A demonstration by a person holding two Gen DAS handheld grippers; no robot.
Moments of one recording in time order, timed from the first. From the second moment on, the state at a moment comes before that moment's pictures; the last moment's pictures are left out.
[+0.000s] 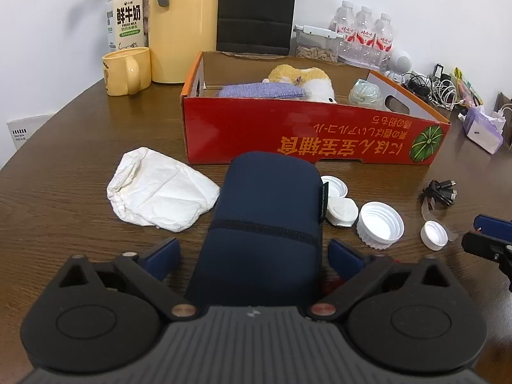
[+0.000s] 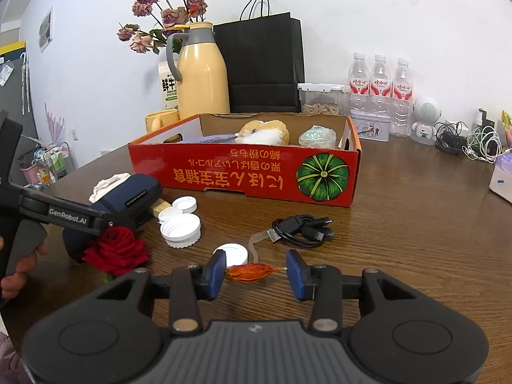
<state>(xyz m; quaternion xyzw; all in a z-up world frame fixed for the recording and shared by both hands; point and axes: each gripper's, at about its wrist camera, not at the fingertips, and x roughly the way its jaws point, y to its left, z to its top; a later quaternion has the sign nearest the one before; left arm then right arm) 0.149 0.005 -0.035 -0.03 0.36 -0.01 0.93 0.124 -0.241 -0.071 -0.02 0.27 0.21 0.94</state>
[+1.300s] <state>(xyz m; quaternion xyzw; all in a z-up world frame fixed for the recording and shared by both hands) 0.213 0.002 0.065 -0.07 0.26 -0.01 0.96 0.199 -0.204 0.006 -0.03 0.16 0.21 0.96</state>
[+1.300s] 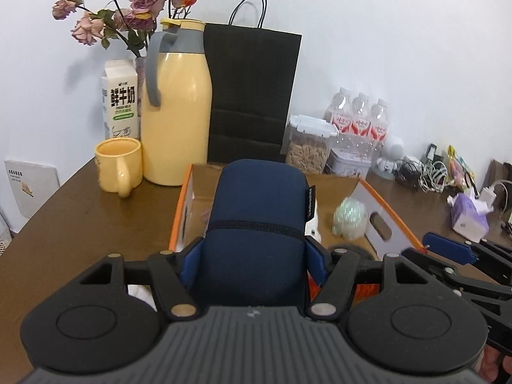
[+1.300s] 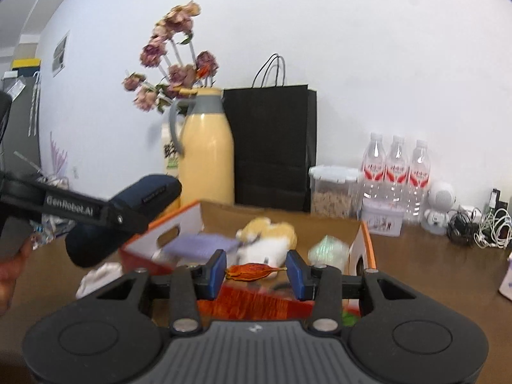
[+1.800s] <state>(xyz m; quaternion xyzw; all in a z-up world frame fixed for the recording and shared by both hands) 0.311 -0.018 0.028 -0.09 0.30 0.03 0.95 0.306 -0.196 -0.034 0.00 0.19 0.16 0.97</state>
